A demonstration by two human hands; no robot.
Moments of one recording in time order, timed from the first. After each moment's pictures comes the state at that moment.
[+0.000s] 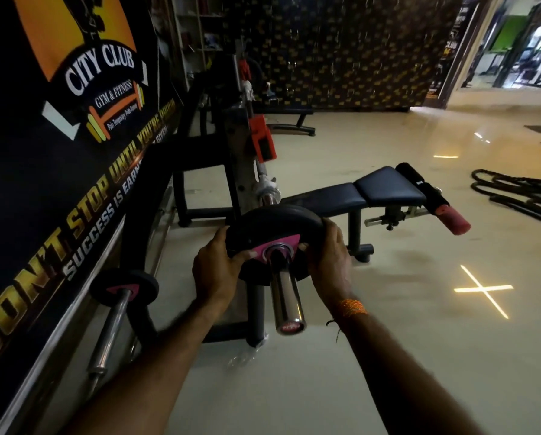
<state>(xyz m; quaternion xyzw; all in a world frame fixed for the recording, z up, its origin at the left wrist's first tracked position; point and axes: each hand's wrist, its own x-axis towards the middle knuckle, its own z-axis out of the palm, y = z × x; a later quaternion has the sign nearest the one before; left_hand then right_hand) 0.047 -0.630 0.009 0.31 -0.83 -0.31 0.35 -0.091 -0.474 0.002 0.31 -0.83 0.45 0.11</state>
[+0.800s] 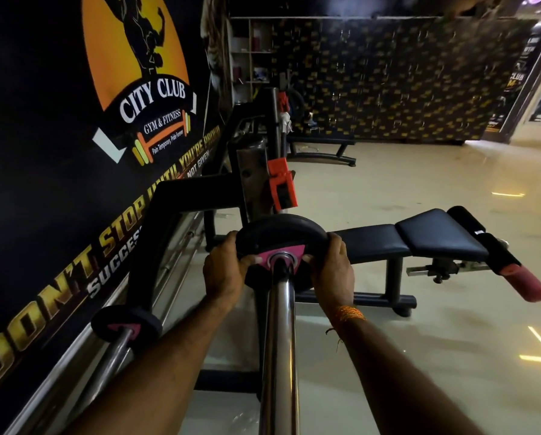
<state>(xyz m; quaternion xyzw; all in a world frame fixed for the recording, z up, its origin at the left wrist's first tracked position) -0.087 -0.735 0.003 0.38 -0.82 -0.25 0.34 -0.225 -0.583 0.000 0.32 -0.83 0.45 0.06</state>
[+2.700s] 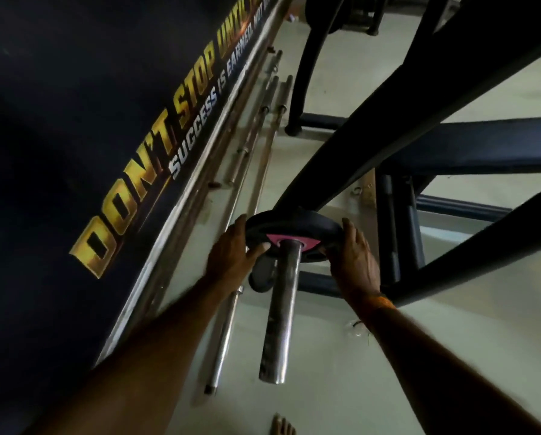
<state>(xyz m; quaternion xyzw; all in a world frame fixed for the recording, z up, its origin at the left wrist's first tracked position) 0.230 -1.141 -0.338 0.45 -0.83 -0.32 0.10 0.054 -0.984 -0.334 0.35 -0.89 0.28 -0.13</state>
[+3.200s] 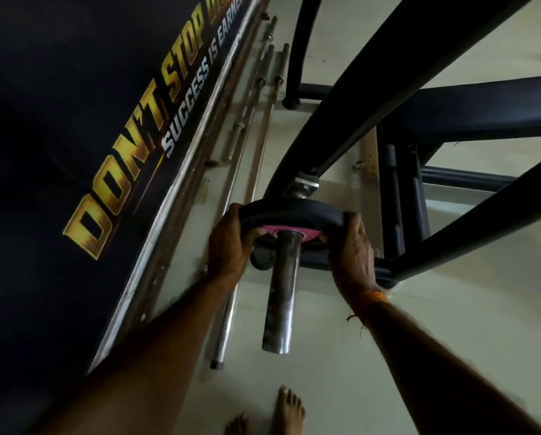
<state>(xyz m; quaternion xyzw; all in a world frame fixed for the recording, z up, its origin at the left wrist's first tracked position) 0.241 -1.120 -0.376 0.42 -0.81 -0.34 0.23 0.081 -0.961 -0.376 0.36 -0.85 0.38 -0.10</state>
